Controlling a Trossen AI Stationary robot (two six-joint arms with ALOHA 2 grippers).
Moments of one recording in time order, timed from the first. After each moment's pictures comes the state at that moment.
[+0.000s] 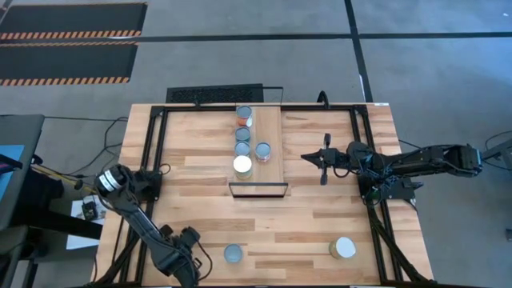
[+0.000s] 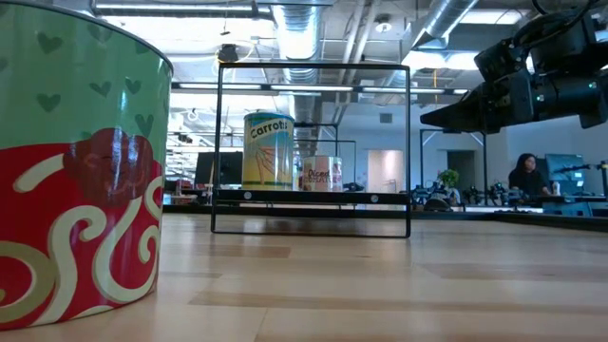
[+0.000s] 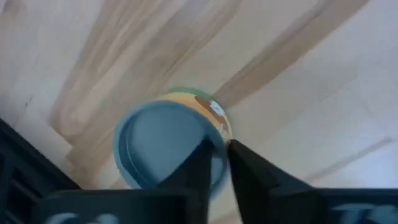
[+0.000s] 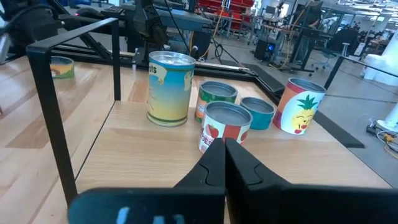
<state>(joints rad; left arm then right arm) -0.90 1.89 1.26 -1.08 0.04 -1.71 -0.23 0.91 0.07 0.76 -0.05 -0.17</state>
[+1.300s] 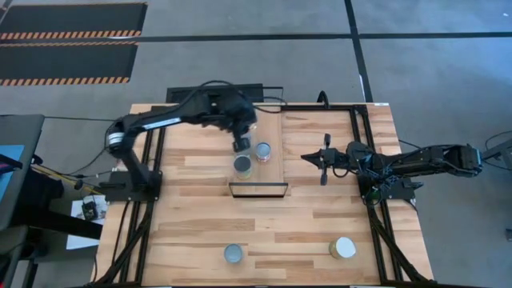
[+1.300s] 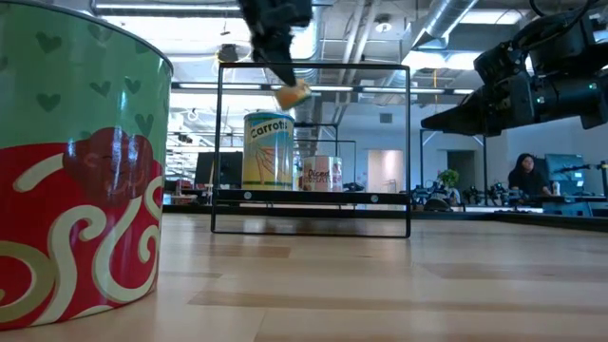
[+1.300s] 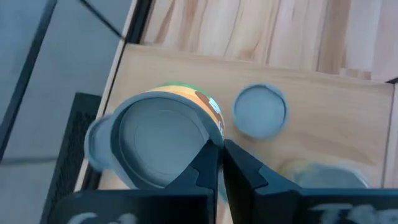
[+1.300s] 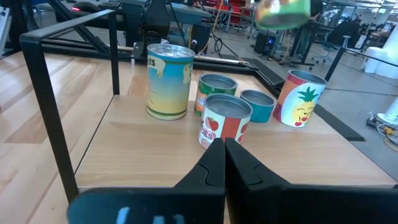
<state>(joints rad) 0.28 1.75 1.78 -1.03 -0.13 0.12 -0.23 0.91 0.07 0.74 -0.05 -0.17</state>
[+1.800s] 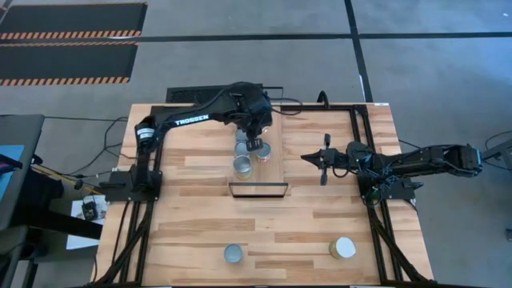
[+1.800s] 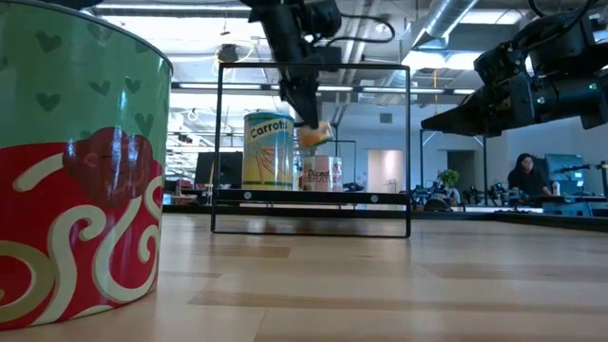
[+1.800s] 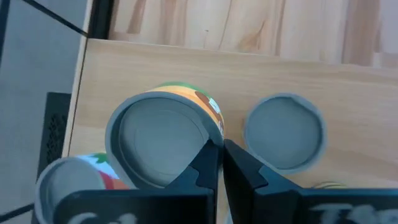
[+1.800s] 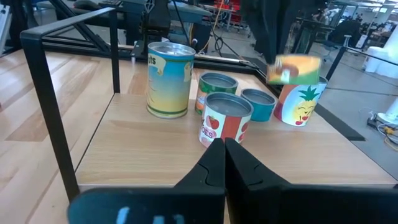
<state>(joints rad) 0.33 2.00 1.92 -1.03 -0.07 0.22 -0.23 0.91 0.07 0.73 -0.05 -0.17</state>
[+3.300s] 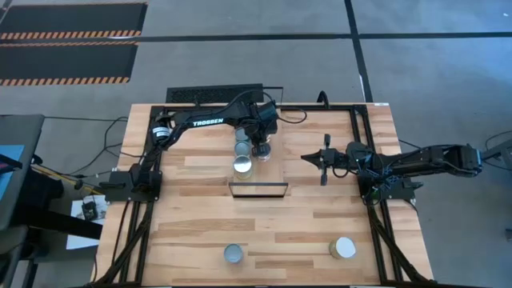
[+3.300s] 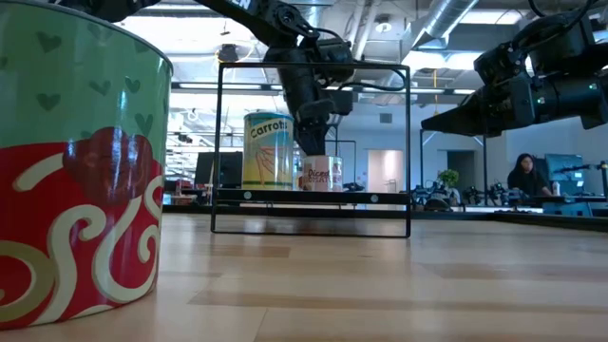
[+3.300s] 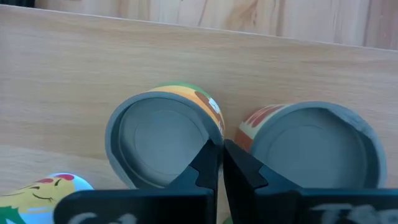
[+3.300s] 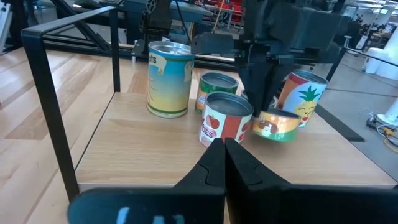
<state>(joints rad) 0.35 2.15 1.89 -0.95 0.02 0.22 -0.23 0.91 0.07 0.73 -0.05 -0.18</state>
